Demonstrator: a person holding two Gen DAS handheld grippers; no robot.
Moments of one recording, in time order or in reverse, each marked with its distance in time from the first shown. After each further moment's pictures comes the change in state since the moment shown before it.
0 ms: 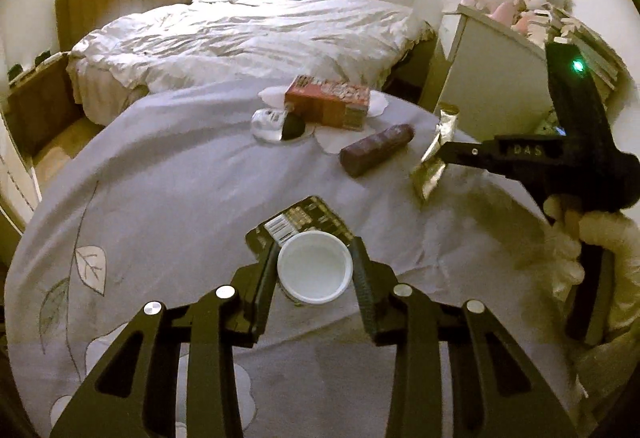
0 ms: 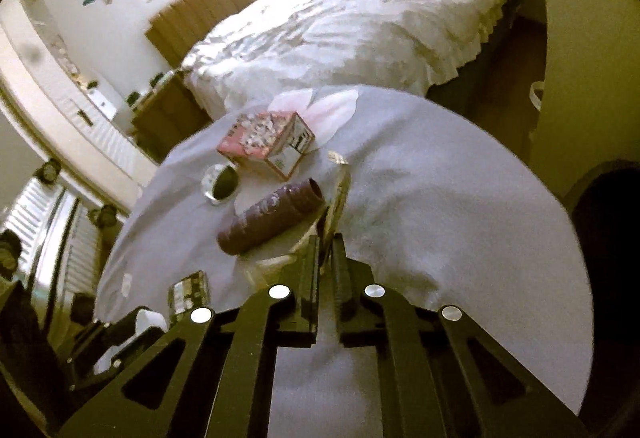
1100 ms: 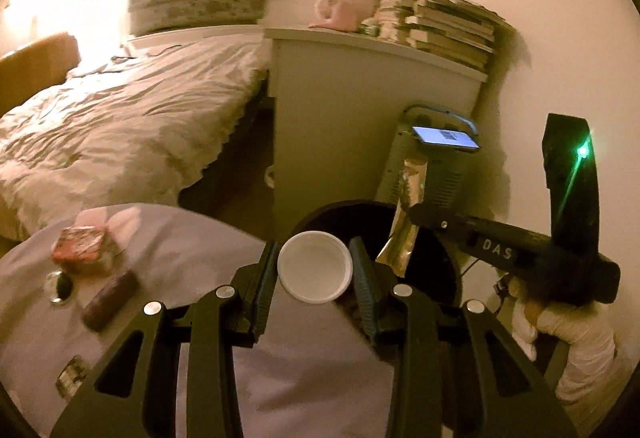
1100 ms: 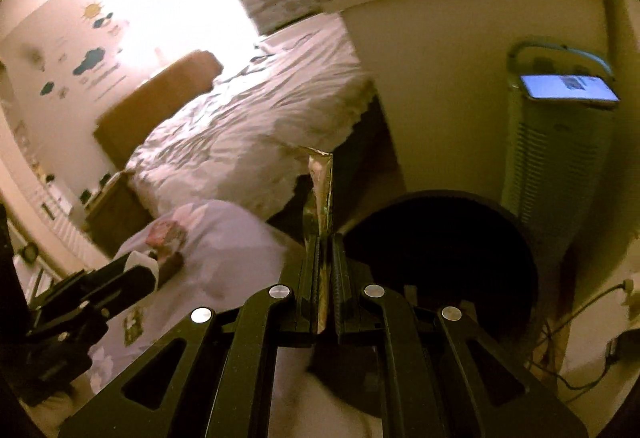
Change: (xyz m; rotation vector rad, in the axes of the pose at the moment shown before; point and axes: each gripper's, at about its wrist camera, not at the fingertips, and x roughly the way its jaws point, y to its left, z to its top) left arm 0.005 -0.222 0.072 0.303 -0.097 -0.328; right arm -0.189 -0.154 -0.040 0.178 -0.319 -0.231
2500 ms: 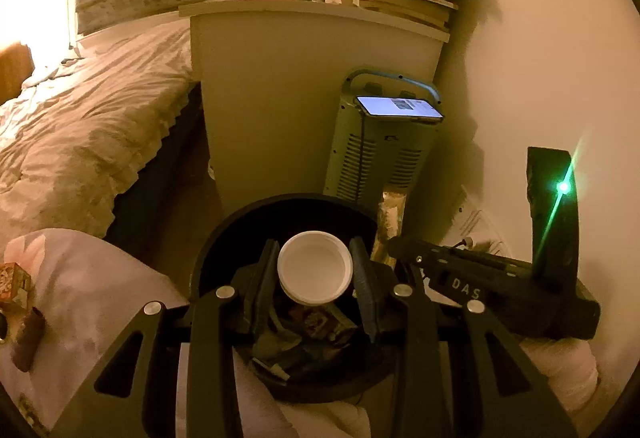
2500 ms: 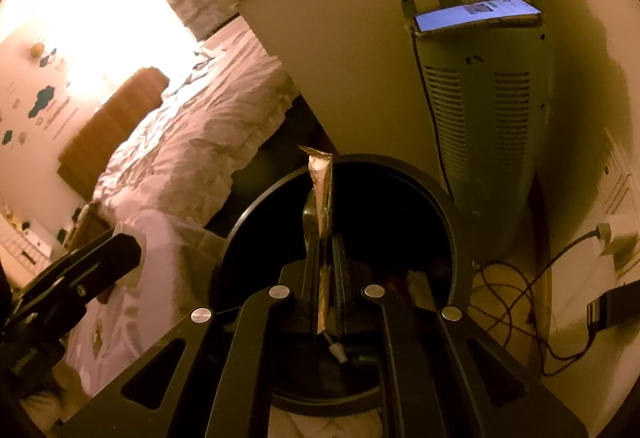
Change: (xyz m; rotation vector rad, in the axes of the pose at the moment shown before) left arm 0.071 -0.069 0.013 0.086 0.085 -0.107; right arm 0.009 -0.090 -0.030 0.175 0.045 -0.097
